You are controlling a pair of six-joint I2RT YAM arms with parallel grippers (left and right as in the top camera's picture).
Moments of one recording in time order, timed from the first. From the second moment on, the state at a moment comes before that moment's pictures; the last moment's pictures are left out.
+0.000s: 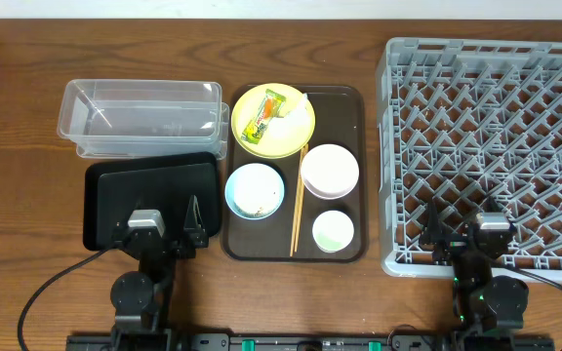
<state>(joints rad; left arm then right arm) -0.02 0.01 0.01 -0.10 0.00 -0.15 0.00 0.01 0.01 -0.07 -0.02 0.01</state>
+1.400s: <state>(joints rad) -0.02 1.10 1.01 -0.94 0.08 -0.20 0.00 0.81 0.75 -0.64 -0.02 0.13</state>
